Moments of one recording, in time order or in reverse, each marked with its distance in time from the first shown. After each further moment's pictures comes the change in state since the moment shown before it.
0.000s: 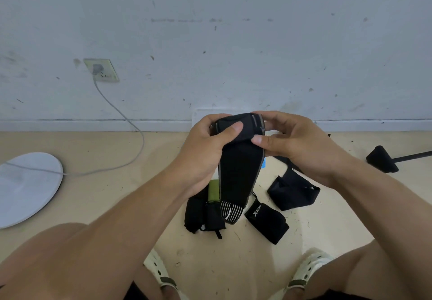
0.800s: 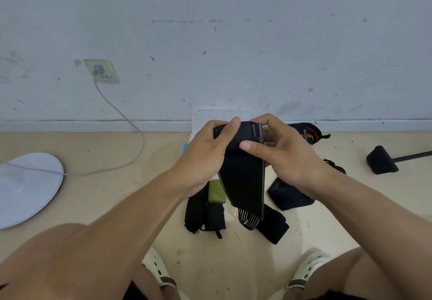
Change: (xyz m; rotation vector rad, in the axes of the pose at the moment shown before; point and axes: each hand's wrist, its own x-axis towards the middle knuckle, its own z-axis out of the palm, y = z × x) left_hand -0.001 -0.005 -0.003 0.258 -0.041 0.021; right_hand 0.001 0.018 0.023 0.002 0.048 -0.044
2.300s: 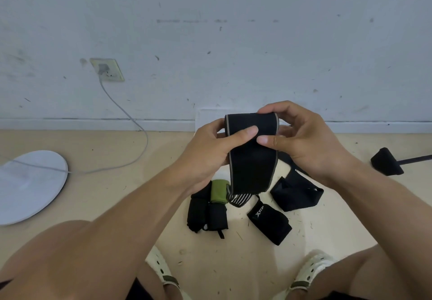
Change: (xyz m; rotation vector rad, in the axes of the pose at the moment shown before) left_hand -0.003 0.009 -0.004 -0.157 -0.134 -0.030; right_hand -0.001 -0.019 -0.018 0.010 0.072 -0.068
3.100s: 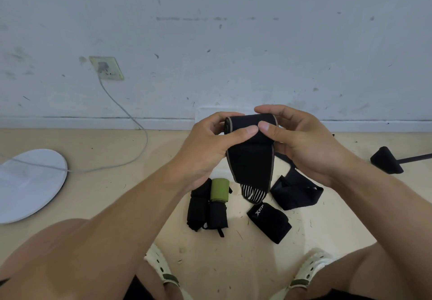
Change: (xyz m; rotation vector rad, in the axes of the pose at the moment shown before) left_hand 0.001 0.002 -0.002 0.038 0.069 0.065; right_hand 0.005 0.005 0.002 0.246 -0.023 0.158
